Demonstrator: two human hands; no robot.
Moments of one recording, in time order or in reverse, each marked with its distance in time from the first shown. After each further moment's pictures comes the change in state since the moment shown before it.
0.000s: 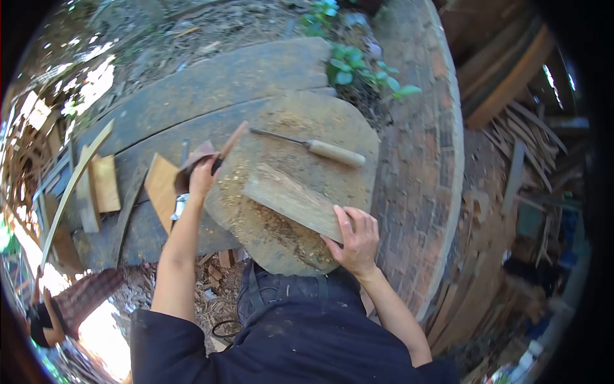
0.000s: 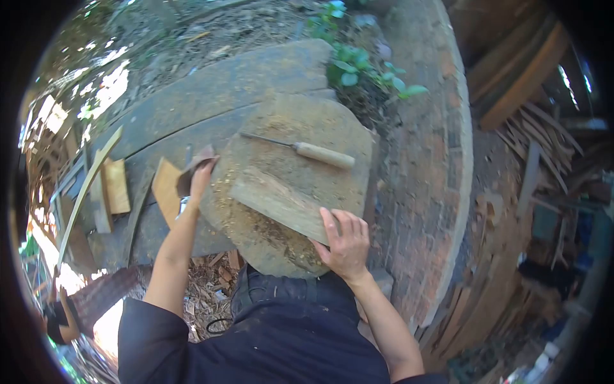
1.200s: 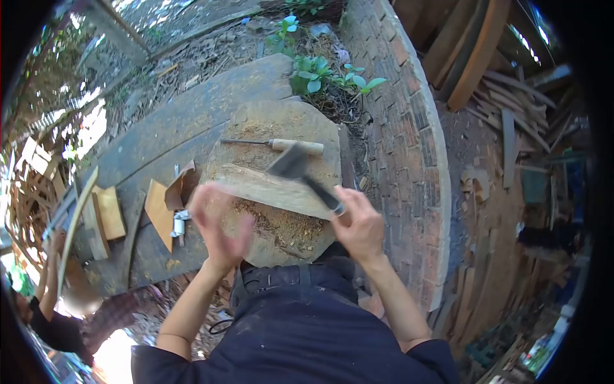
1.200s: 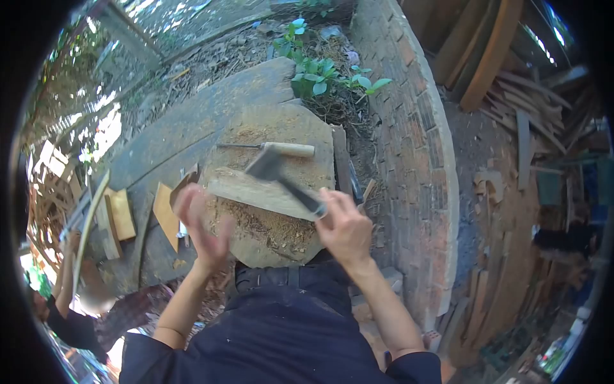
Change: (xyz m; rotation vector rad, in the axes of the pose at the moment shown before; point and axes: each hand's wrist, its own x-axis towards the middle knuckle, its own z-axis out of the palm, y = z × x) left_hand -0.029 0.306 -0.186 -0.348 0.450 0.302; right_hand -0.008 0.010 -0.062 0.150 0.176 0.227
